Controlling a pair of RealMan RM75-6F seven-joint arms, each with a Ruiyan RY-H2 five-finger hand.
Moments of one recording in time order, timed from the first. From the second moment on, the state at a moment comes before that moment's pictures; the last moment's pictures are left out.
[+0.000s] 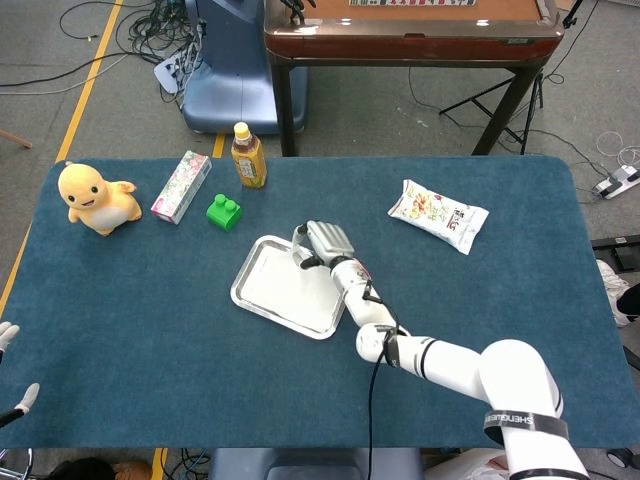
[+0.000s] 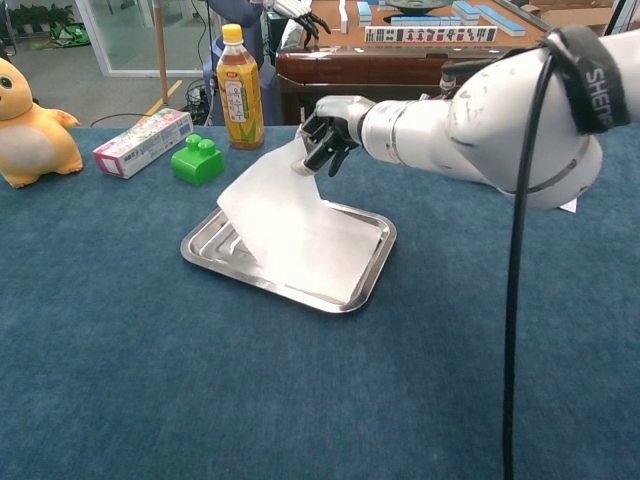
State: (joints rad) left arm 0.06 -1.10 -0.03 -1.58 1.49 1.61 -0.05; right arm 1.25 -1.83 0.36 -1.01 -0.45 0.65 -0.19
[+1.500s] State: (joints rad) left arm 0.08 -1.09 -0.03 -1.56 1.48 1.62 -0.07; right arm 1.17 -1.82 0.39 -1.04 -0.63 0.79 -0.26
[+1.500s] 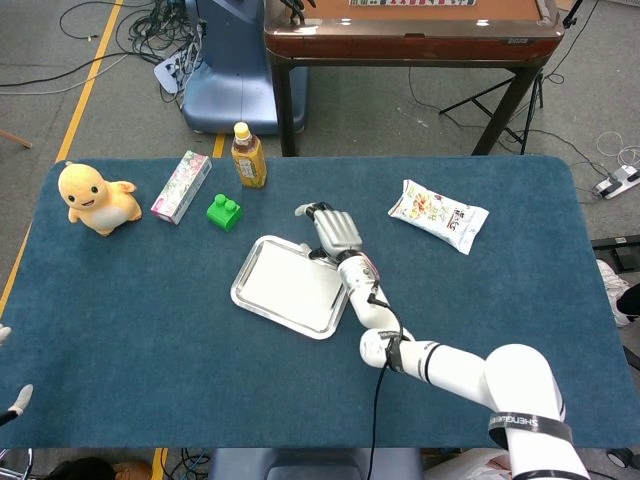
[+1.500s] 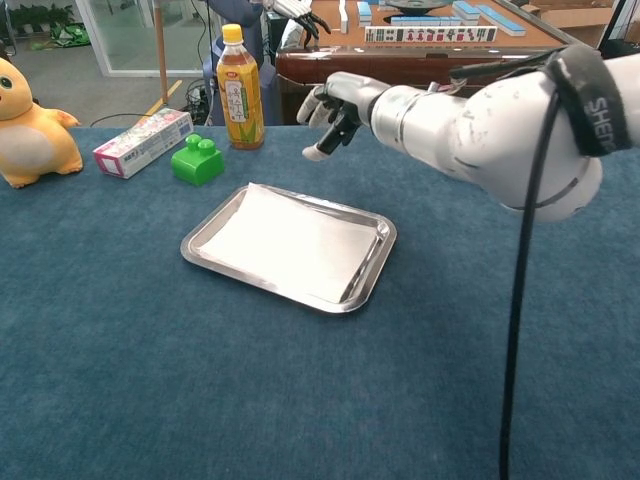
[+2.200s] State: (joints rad) left arm 0.02 -1.12 -0.06 -1.53 1.49 1.57 -0.09; right arm 0.80 -1.36 0.16 -1.57 -0.86 1.19 -0.44
